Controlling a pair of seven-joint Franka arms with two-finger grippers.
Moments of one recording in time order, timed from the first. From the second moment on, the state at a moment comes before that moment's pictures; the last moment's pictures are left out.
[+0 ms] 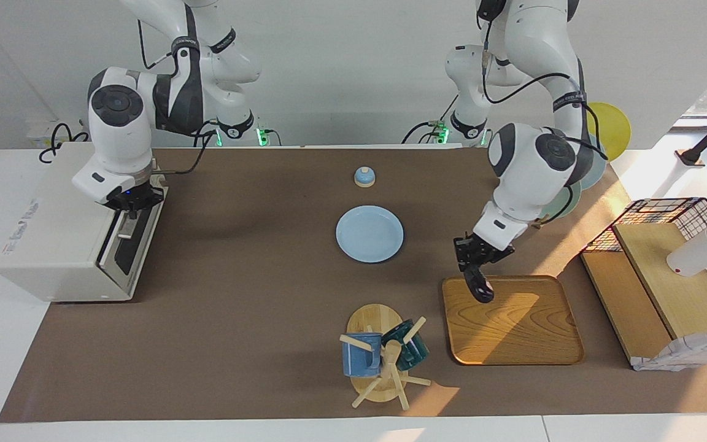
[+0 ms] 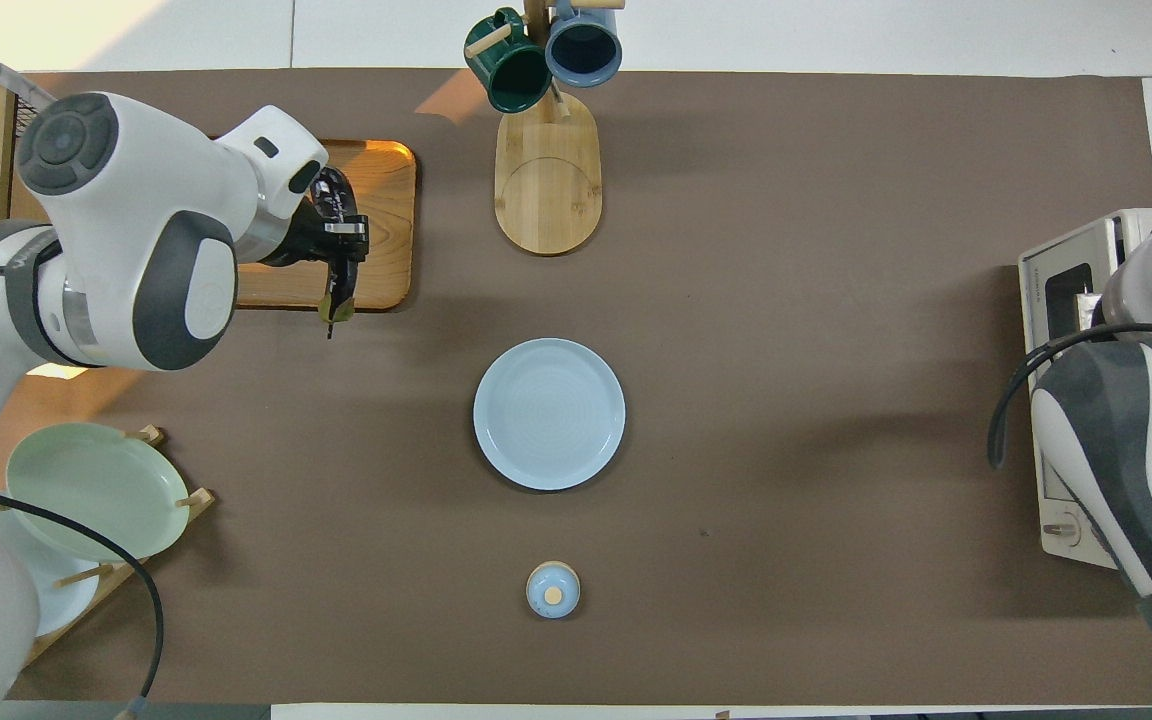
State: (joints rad) left arm -0.23 0.32 -0.03 -1.72 -0.17 2.16 -0.17; right arm -0.11 -0.01 0.05 -1.98 -0.37 1.83 -0.15
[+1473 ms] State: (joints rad) left arm -0.08 0.48 -0.03 -1.57 -0.13 2.18 -0.05; right arm -0.01 0.00 0.04 -1.72 -0.02 1.61 -0.11
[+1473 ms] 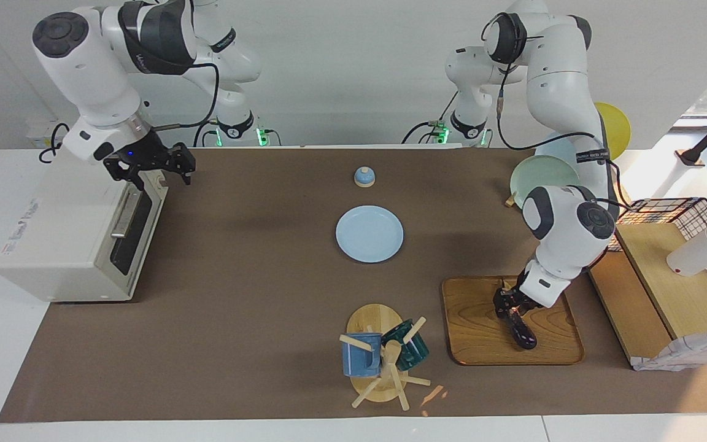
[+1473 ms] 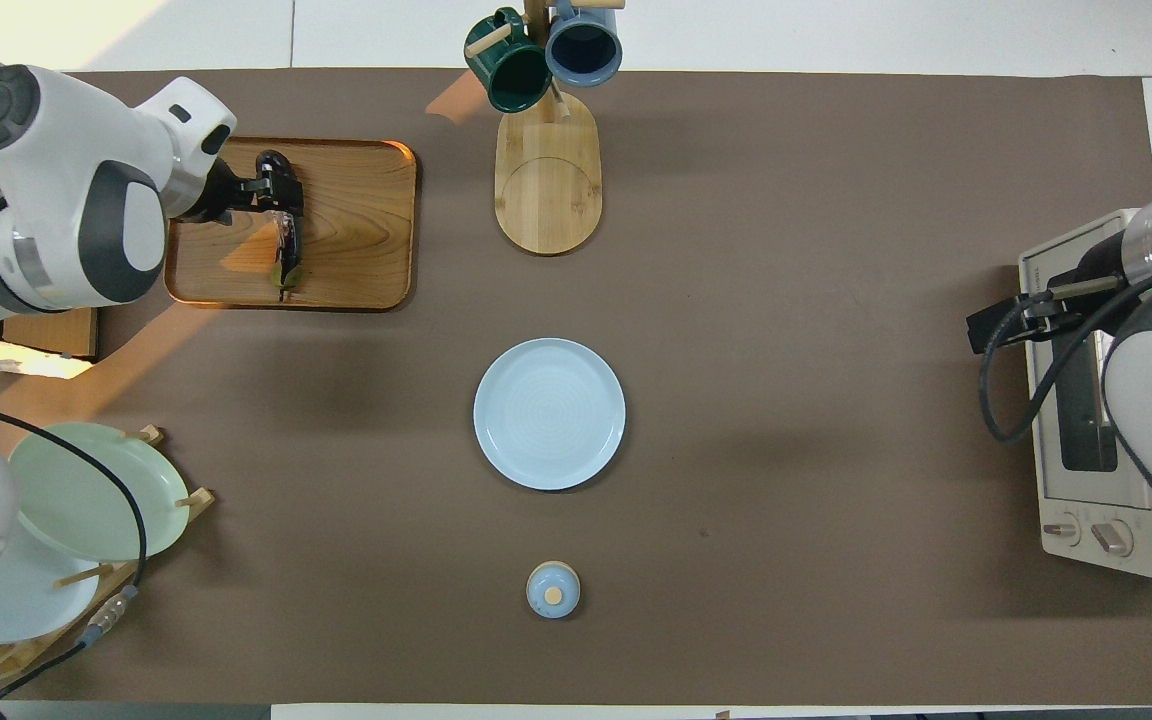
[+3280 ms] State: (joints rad) left arm -0.07 -0.03 -0.02 -1.70 -0.06 1.58 -0.07; right arm 0.03 -0.04 -0.05 -1.69 -0.02 1.59 -0.11
